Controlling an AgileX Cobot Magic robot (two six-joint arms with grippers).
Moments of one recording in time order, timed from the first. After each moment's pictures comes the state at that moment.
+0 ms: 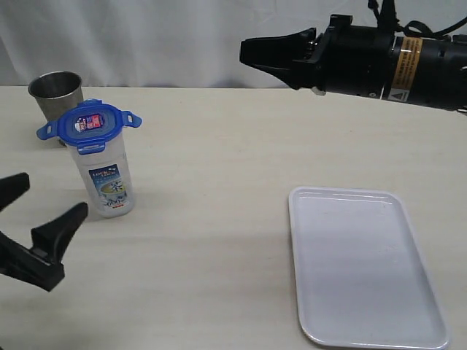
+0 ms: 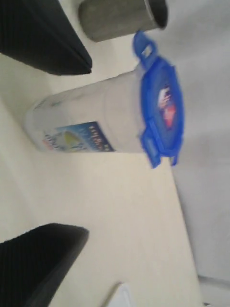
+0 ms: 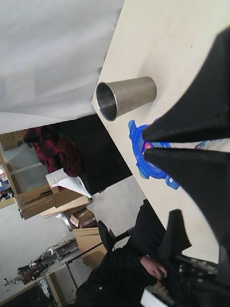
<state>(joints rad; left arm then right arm) -0.20 1.35 -0.01 0.28 -1.04 -0.01 0.20 1.60 -1.00 -1.29 -0.96 1.32</state>
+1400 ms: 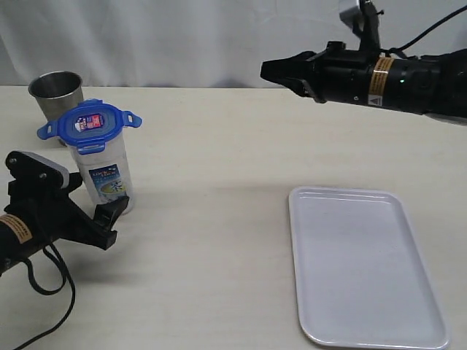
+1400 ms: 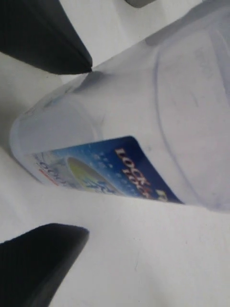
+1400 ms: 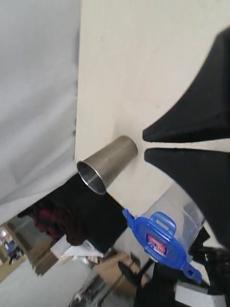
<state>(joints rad) -0.20 1.95 -0.35 0.25 -1.09 0.08 0.11 1.89 -1.16 -1.28 -0.89 1.47</state>
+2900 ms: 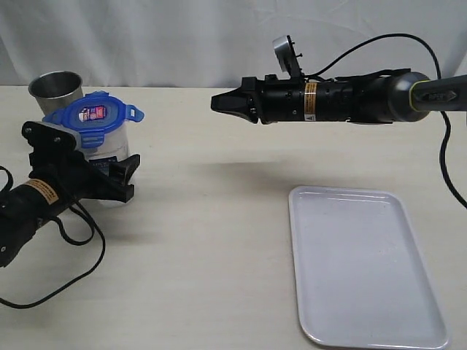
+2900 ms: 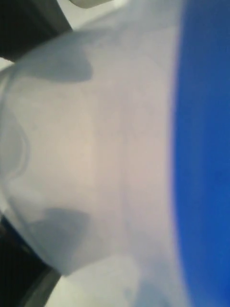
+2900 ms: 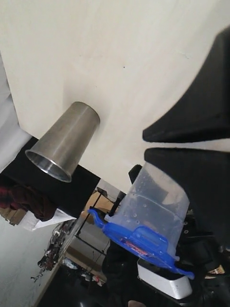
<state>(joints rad) -0.20 2.07 -0.57 0.22 -1.11 -0.02 0.19 2.33 -1.61 -1.44 -1.04 1.85</state>
